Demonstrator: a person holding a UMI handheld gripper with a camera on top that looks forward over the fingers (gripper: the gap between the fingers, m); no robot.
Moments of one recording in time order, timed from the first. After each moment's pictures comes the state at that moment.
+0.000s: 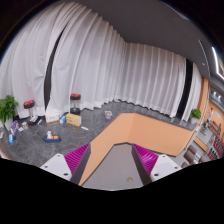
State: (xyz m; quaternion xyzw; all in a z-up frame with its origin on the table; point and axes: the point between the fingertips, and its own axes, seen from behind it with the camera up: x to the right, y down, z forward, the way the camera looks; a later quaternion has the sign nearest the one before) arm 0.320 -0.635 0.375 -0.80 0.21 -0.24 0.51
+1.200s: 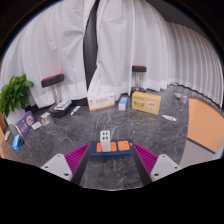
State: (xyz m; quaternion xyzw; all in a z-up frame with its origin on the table) arm 0.112 -0.132 0.064 -0.86 0.12 -0.05 0.50
